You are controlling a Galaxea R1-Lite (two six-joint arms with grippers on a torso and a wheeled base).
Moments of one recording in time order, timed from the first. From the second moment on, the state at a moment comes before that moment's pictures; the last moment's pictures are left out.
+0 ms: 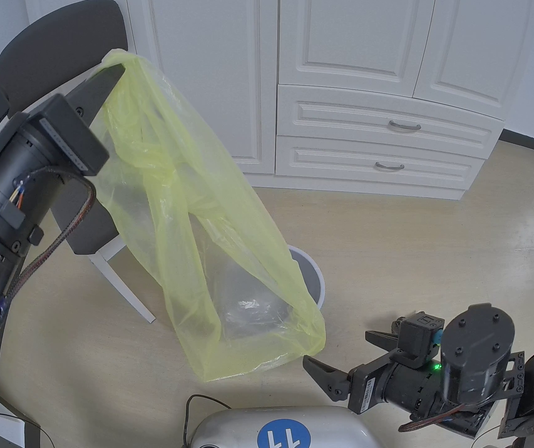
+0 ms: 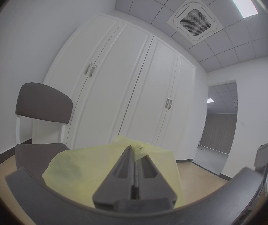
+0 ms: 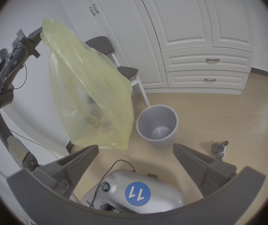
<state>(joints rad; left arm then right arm) -0.75 1.32 -0.66 -1.15 0.28 -0.03 1.04 1.61 -0.45 -0.75 -0.43 0.44</state>
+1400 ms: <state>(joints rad) -0.90 1.16 -0.67 -1.15 0.30 0.05 0.88 1.73 -0.57 -1.24 -0.34 0.74</state>
